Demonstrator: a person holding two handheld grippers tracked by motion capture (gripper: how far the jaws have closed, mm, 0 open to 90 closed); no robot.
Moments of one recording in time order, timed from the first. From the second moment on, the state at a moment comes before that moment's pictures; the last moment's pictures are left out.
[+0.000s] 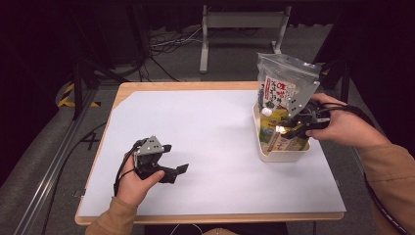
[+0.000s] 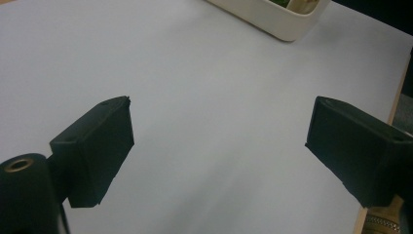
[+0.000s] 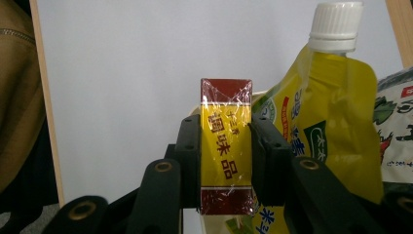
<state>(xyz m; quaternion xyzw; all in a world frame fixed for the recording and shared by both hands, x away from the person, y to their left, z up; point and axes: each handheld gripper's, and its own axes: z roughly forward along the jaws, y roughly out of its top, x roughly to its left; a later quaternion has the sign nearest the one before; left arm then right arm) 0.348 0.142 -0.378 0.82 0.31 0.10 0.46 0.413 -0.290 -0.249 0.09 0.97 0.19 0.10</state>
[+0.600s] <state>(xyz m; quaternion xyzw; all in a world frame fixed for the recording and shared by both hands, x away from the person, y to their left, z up) 0.349 0.143 -0.379 0.82 0.31 0.10 0.46 0.414 -0.286 -0.261 0.06 0.98 0.15 0.09</state>
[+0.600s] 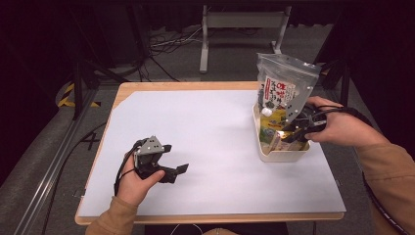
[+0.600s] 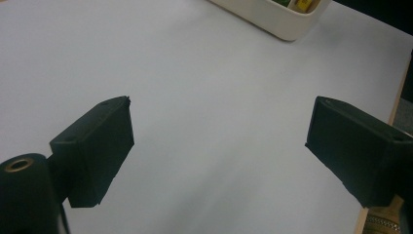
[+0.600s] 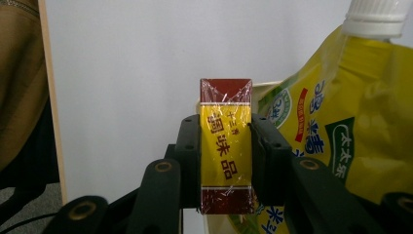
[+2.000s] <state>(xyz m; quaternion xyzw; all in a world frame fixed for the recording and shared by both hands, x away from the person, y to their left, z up) 0.352 0.145 -0.381 0.82 0.31 0.09 0.47 0.413 -0.280 -0.300 0.07 0.99 0.09 0.11</state>
